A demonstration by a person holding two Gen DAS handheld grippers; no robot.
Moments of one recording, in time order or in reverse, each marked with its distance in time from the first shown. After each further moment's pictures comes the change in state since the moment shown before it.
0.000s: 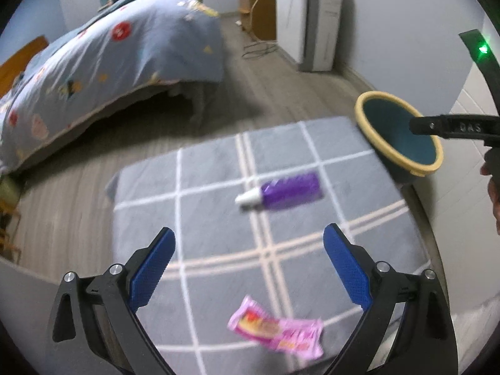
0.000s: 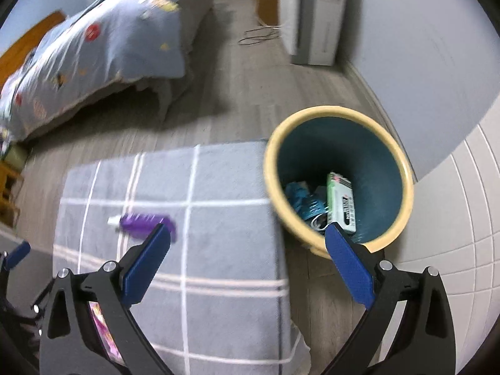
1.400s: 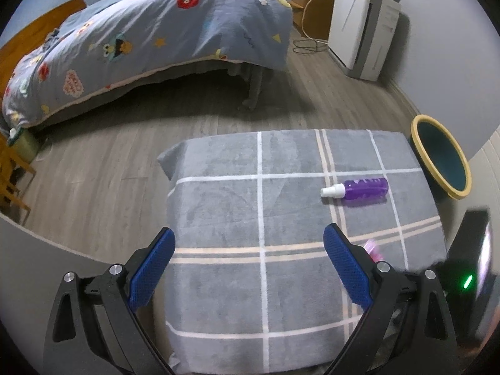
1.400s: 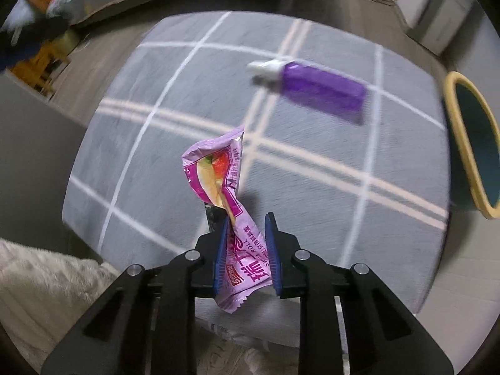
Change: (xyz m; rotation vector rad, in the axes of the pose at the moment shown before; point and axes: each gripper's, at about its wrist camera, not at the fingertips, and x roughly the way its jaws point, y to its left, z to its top) left arm -0.006 0.106 -0.004 -0.163 0.047 0.069; right arm 0.061 0.164 -0.105 -0.282 0.278 0.149
